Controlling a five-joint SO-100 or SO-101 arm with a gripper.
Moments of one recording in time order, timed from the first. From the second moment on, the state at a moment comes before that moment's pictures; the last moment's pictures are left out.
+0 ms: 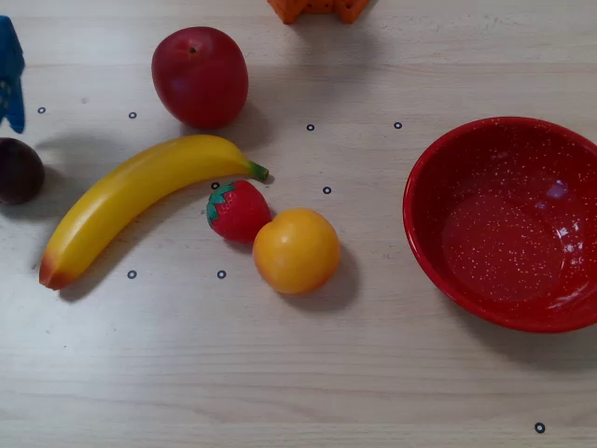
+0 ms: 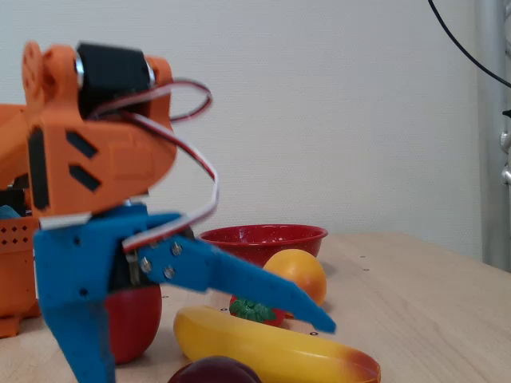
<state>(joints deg) -56.4 22.5 4.5 98.5 58.4</state>
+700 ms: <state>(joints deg) -56.0 21.8 4.3 95.7 58.2</state>
